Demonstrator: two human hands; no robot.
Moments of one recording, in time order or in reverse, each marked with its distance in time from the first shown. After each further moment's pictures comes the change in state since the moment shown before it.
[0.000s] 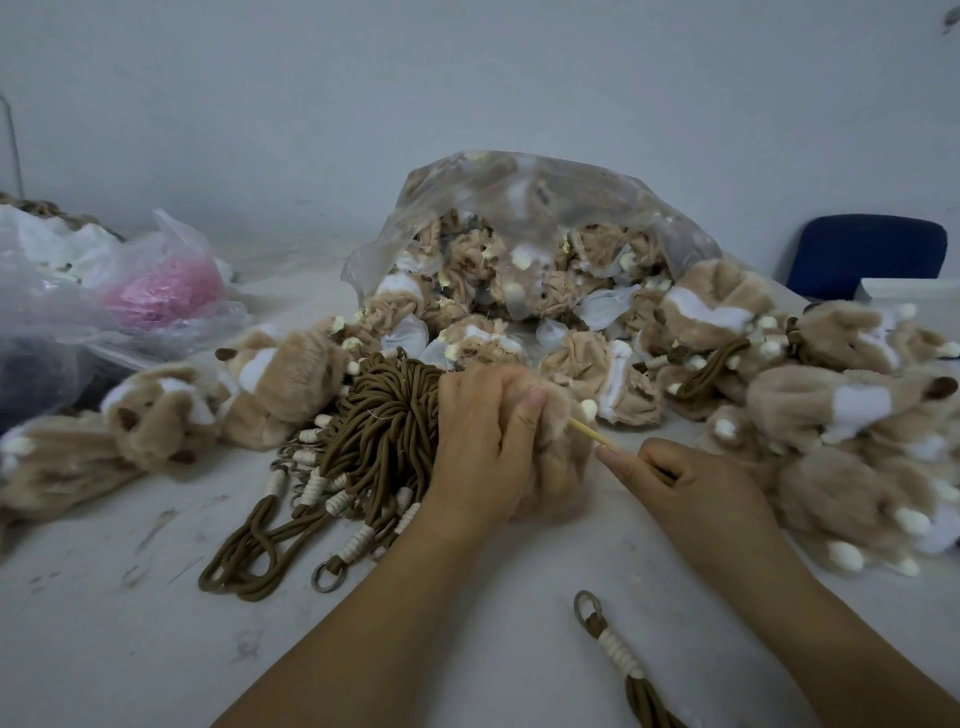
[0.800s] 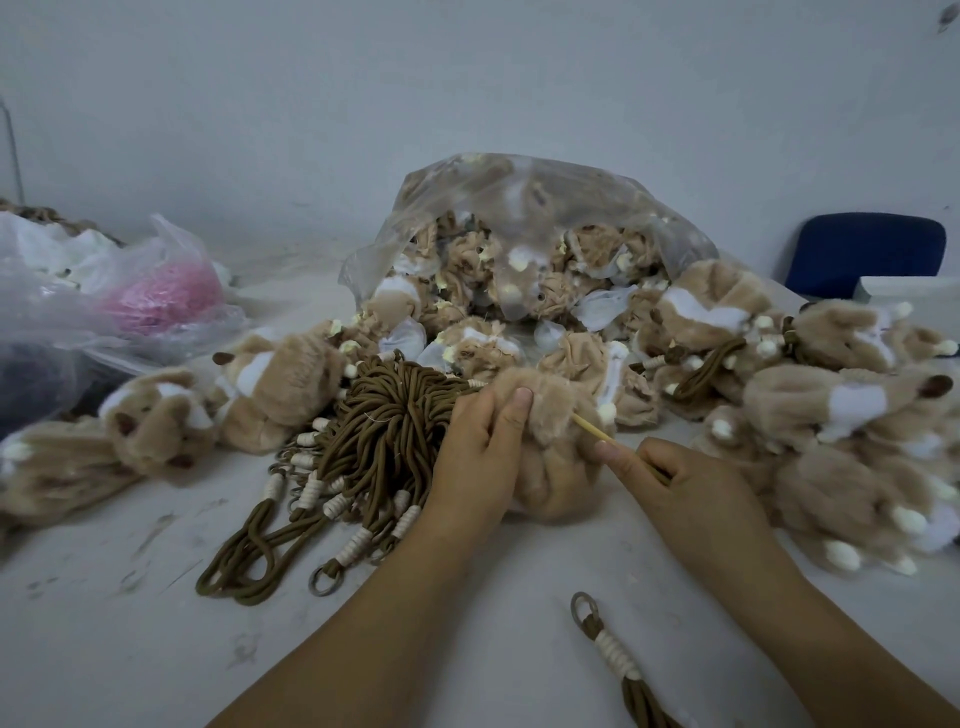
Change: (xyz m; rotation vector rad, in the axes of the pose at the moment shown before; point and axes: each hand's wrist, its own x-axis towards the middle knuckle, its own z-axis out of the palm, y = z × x) left_hand -0.001 -0.001 0.006 -0.311 -0.098 -0.411; right_hand 0.001 0.004 0.005 -0.009 0.012 0.042
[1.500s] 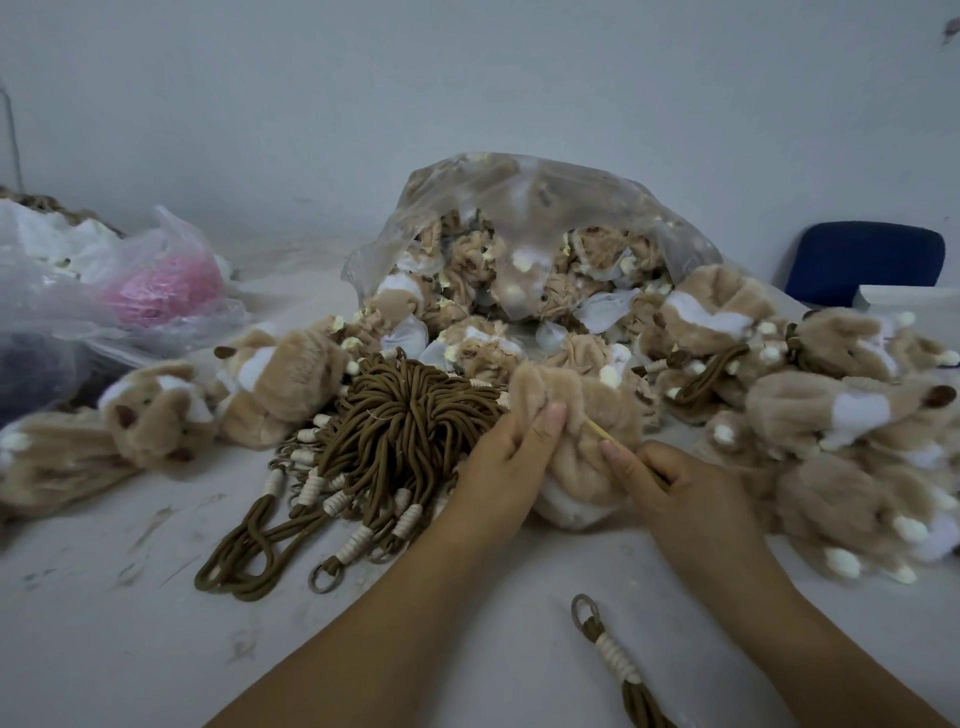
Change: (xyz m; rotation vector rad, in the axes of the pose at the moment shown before) left_hand -0.008 0.004 0.008 -0.153 -0.197 -0.091; right_hand -0.003 -0.001 0.006 0.100 0.058 -0.013
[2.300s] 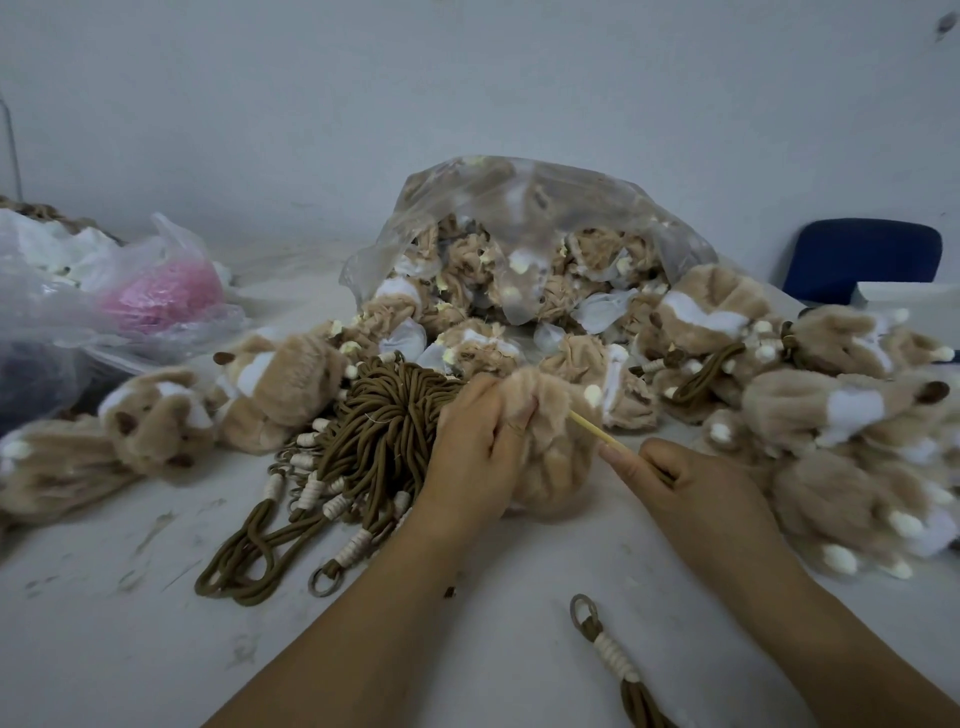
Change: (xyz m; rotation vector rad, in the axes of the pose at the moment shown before) left_hand 0.005 0.004 -0.016 0.382 0.148 0.421; right_hand 0.001 -0.004 -0.013 -0.143 -0.052 -0.049
